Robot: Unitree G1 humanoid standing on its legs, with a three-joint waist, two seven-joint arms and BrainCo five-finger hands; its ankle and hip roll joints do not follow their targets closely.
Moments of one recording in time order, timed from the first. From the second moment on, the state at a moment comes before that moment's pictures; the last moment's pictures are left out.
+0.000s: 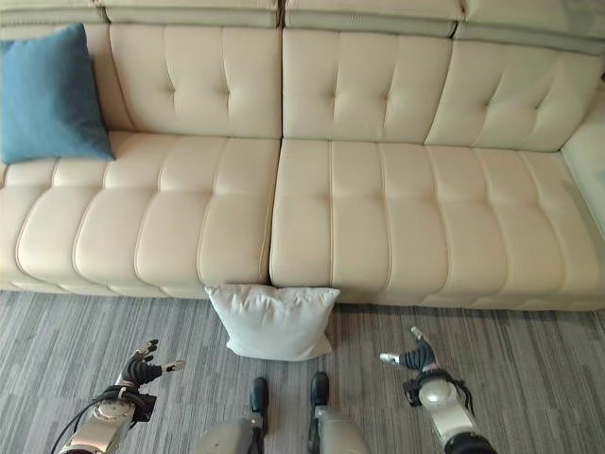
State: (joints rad) left arm -0.10 0.43 -0.12 0.78 -0.11 -0.05 0.17; right arm -0.20 -0.46 0.22 0.74 -0.02 0.00 -0.20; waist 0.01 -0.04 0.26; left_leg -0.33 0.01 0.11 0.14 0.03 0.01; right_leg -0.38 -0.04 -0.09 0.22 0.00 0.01
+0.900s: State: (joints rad) left arm -1.01 0.68 -0.43 0.99 -0.34 -0.09 0.24; right arm -1.11 -0.46 0.42 1.00 0.30 -0.01 -0.38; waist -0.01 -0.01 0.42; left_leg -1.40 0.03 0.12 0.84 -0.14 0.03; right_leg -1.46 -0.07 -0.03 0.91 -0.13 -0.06
